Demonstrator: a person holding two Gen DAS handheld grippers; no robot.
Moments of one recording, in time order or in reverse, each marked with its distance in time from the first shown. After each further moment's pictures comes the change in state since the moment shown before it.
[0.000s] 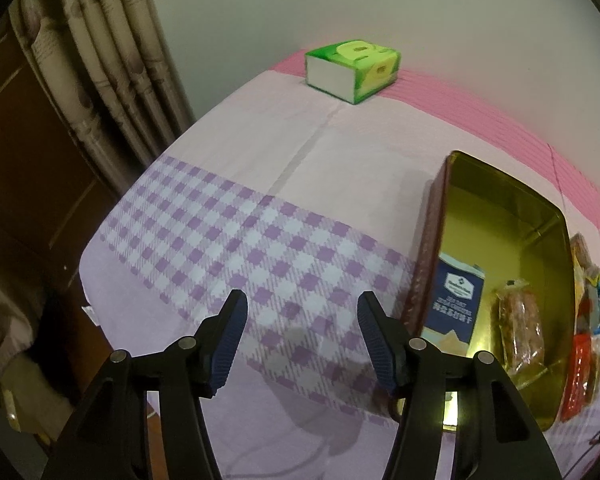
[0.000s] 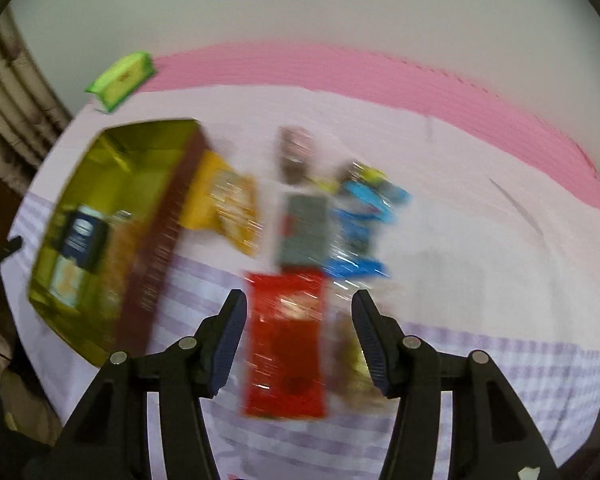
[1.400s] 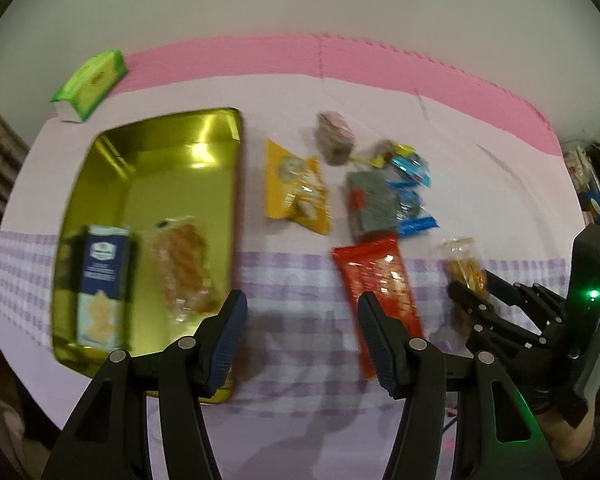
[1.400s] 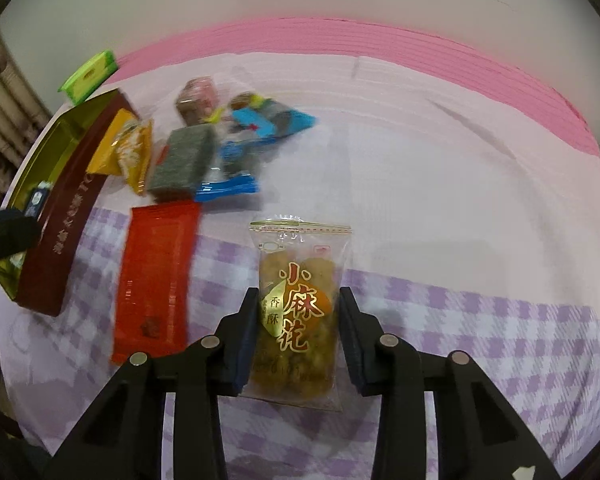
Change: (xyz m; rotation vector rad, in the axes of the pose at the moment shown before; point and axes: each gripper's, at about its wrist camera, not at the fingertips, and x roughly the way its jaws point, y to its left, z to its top) left arm -0.049 -0.263 -0.054 0.393 0.166 -0.302; right arm 0.025 -0.082 -0.058 0.050 -0.022 0.012
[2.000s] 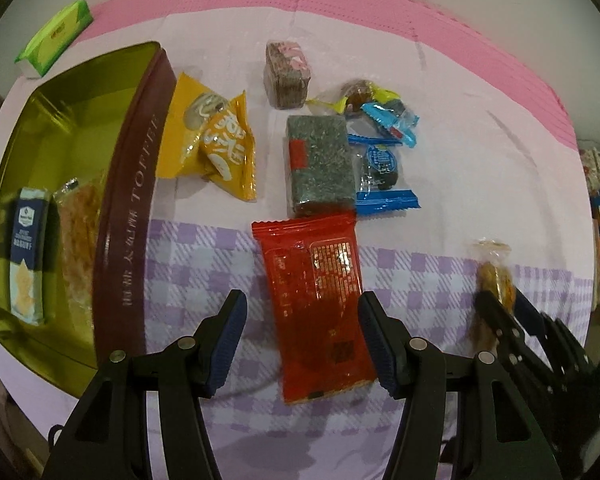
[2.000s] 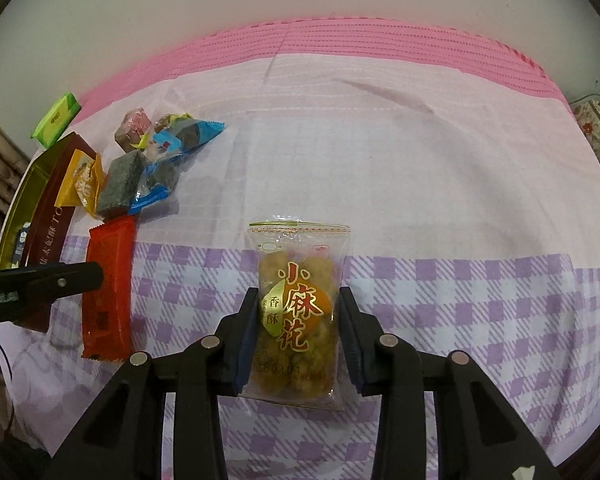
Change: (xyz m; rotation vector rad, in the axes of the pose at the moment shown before) left arm 0.062 -0.045 0.010 -0.091 0.170 -0.014; right arm -0.019 -0.063 -0.022 0.152 -0.015 -0.012
